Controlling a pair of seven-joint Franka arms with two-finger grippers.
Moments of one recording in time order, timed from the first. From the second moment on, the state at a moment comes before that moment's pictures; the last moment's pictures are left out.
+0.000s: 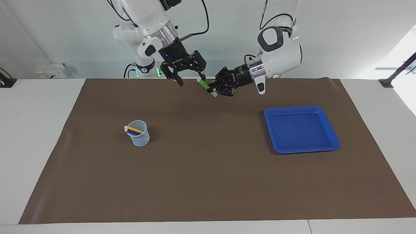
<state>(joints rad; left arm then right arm) 0.19 -0.06 -0.70 -2.05 -1.34 2.17 -1.43 0.05 0.00 0.38 -1.69 0.39 1.97 0.52</state>
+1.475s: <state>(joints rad) 0.18 -0.07 -0.70 -2.05 -1.39 2.25 -1.44 0.05 0.00 0.41 -1.70 0.40 2.01 0.50</state>
